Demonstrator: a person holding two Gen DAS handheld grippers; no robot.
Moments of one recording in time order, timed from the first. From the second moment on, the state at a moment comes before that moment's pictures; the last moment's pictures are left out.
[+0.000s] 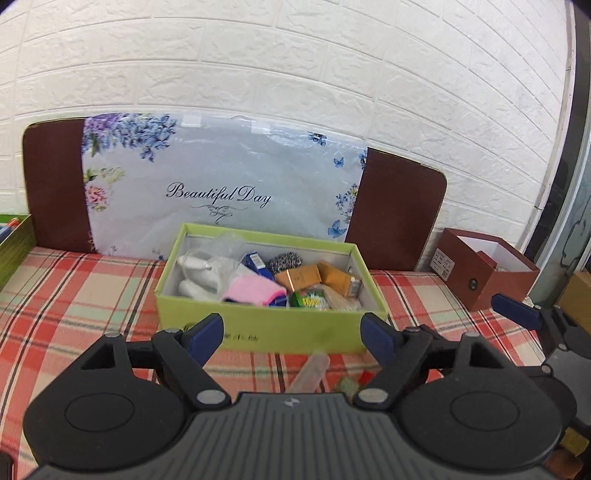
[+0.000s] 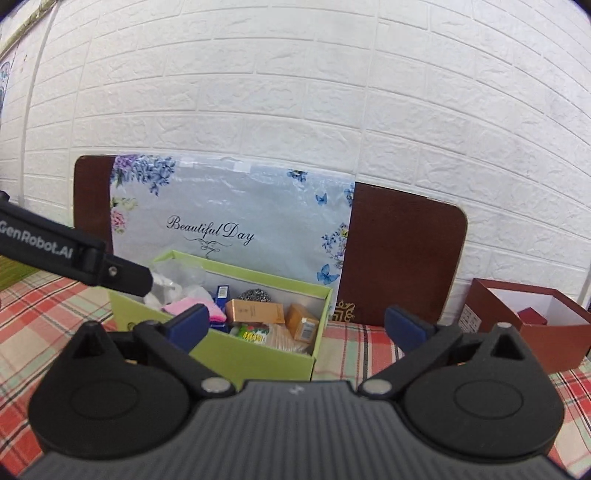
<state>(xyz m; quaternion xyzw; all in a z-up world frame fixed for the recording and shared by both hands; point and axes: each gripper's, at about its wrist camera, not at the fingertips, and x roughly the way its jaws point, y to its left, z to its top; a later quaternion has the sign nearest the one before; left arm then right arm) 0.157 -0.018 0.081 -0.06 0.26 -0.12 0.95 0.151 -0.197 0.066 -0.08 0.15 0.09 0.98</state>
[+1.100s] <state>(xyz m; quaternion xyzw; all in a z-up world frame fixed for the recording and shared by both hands) 0.109 -0.003 -0.001 -0.11 0.35 -0.14 0.92 0.116 -0.185 -0.057 0.03 0.32 0.05 0.95</state>
